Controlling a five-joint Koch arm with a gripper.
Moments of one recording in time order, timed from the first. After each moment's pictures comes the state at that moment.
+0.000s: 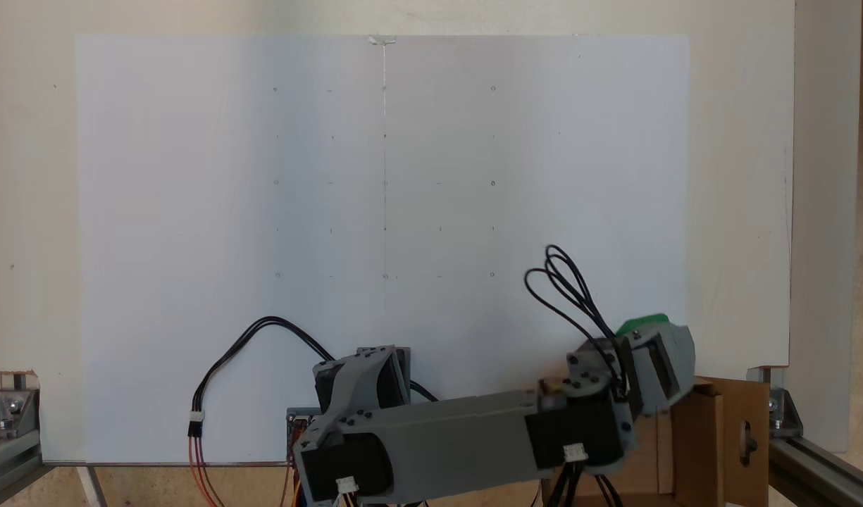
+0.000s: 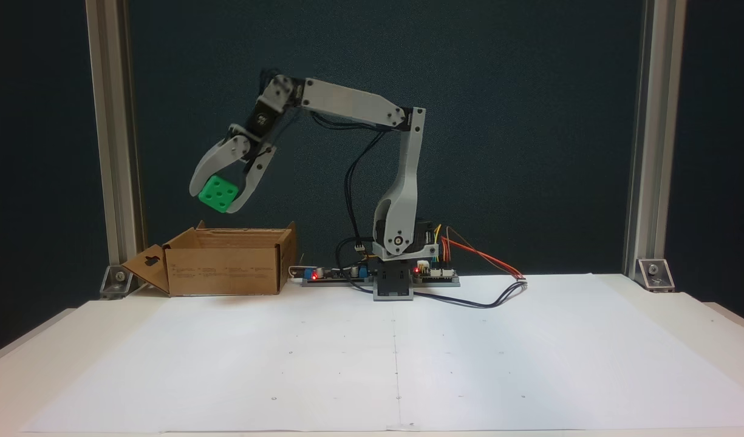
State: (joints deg) arm 77.4 96.8 82.2 42.6 -7.8
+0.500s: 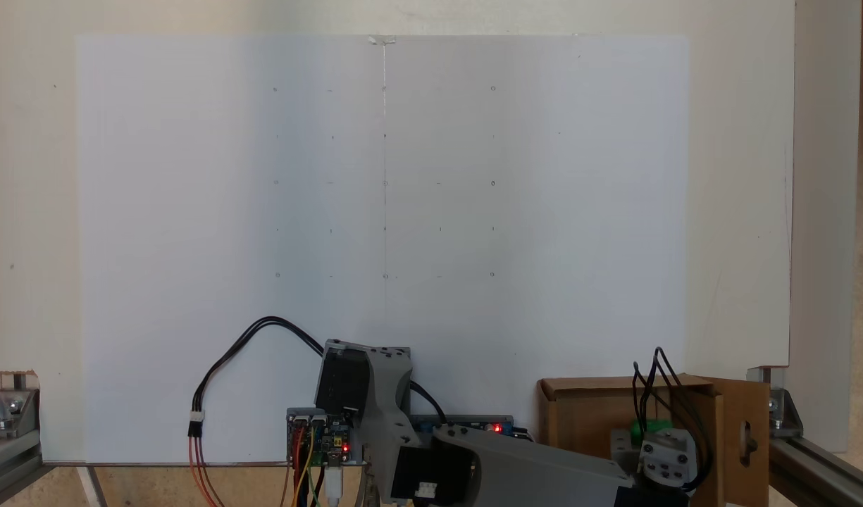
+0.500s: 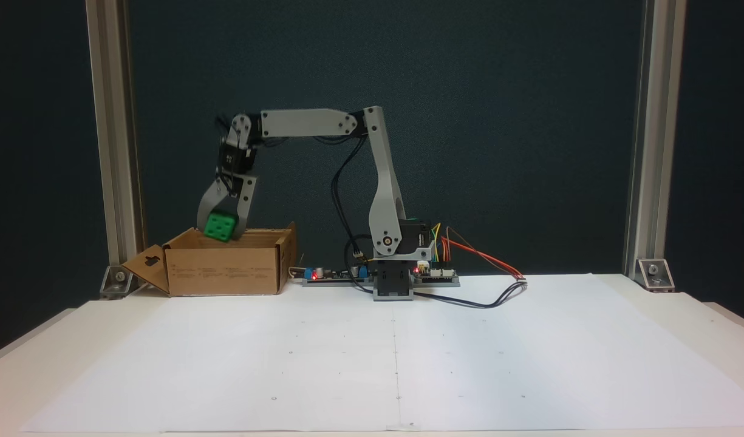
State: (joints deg) arm 101.7 78.0 76.7 41.9 -18.7
